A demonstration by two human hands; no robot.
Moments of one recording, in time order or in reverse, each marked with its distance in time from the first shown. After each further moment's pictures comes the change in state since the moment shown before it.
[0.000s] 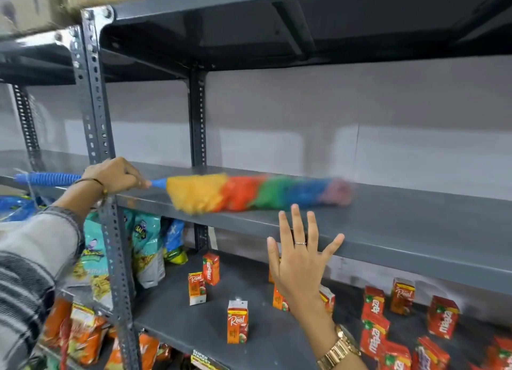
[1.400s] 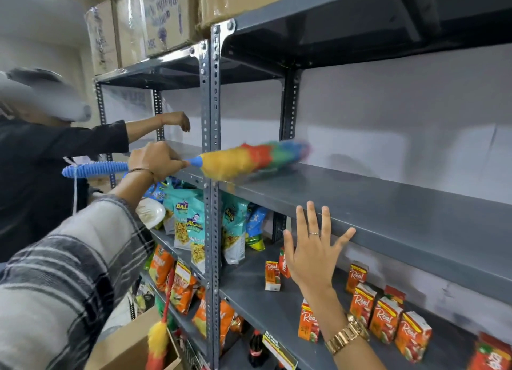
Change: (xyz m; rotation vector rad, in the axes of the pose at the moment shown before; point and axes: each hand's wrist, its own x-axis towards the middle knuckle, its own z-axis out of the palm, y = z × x) left_hand -0.060 -0.075 -0.051 0.245 0.301 -0.231; right_hand -0.004 -0.106 0.032 0.257 -0.210 -0.095
